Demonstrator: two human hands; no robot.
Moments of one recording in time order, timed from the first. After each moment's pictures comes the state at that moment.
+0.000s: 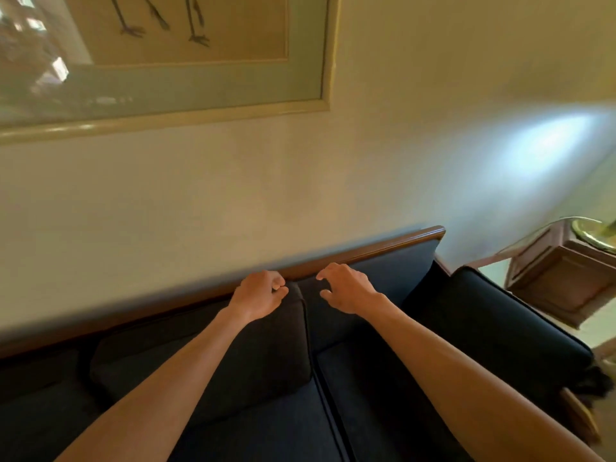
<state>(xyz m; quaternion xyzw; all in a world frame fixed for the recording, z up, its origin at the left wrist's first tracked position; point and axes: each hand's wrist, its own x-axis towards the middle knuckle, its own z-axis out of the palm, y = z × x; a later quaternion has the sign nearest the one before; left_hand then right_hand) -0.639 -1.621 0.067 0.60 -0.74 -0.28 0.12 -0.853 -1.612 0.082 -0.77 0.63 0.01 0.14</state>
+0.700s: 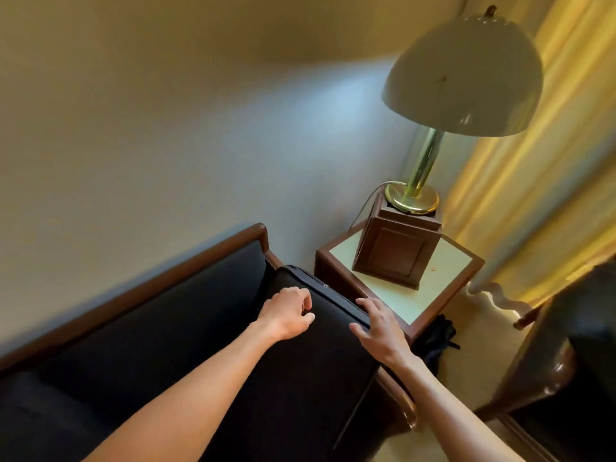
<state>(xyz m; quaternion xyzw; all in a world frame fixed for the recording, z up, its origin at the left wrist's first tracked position) -1.239 -1.613 0.026 0.42 -0.87 -0.25 -0.01 -1.421 -1.490 -0.030 -0.50 0.82 -0.19 0.20</state>
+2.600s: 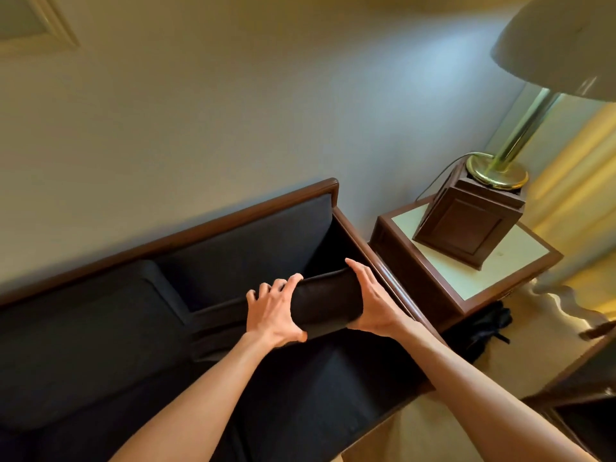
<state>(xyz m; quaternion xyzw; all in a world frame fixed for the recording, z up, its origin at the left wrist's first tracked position) -1.051 -1.514 -0.011 0.57 -0.81 -0.16 -0.02 -1.289 -1.482 -0.031 -0.70 0.62 -0.23 0.28</state>
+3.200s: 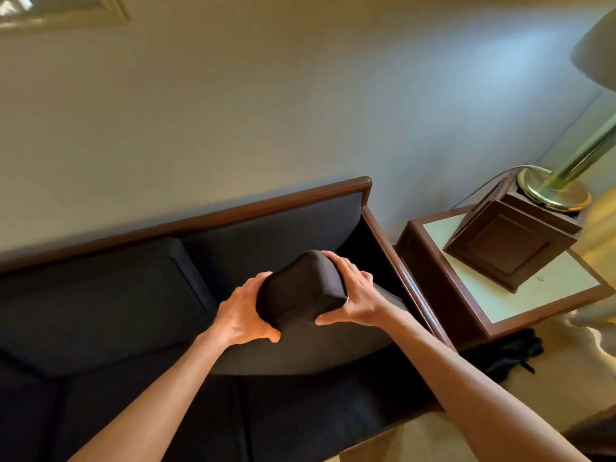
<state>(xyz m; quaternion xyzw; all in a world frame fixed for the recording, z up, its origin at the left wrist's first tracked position) -0.974 -1.519 0.007 0.62 -0.70 -0.34 0.05 -1.237 -1.534 -0.008 -0.74 0.55 -0.17 0.34</state>
